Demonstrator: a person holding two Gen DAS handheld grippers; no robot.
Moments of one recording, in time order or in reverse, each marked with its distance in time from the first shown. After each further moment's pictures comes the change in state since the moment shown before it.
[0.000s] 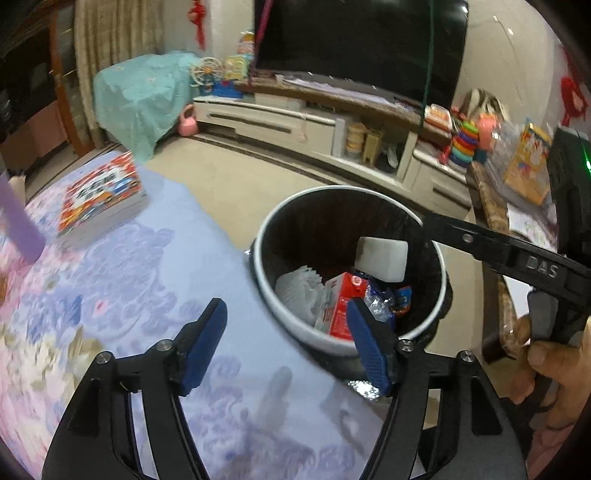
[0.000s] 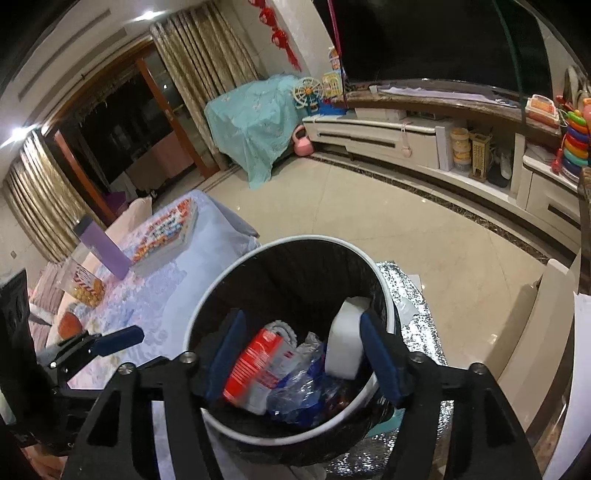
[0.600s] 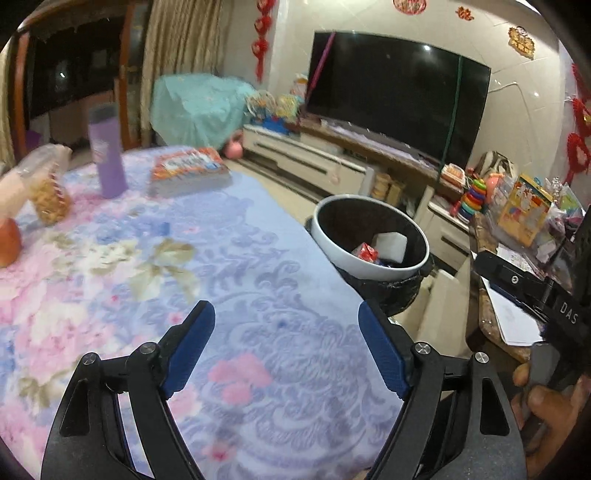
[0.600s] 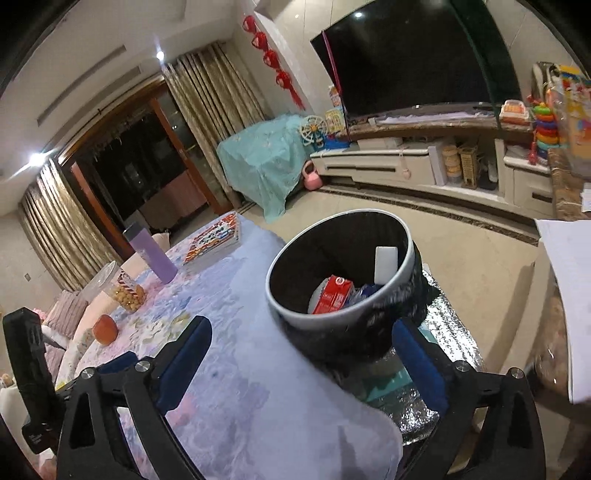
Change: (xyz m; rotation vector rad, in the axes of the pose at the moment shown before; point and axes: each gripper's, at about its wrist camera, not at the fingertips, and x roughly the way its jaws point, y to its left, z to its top) left arm -0.123 0.034 -0.115 -0.169 -0.213 0.084; right arm -0.096 0.061 -0.098 0.039 -0.181 0.017
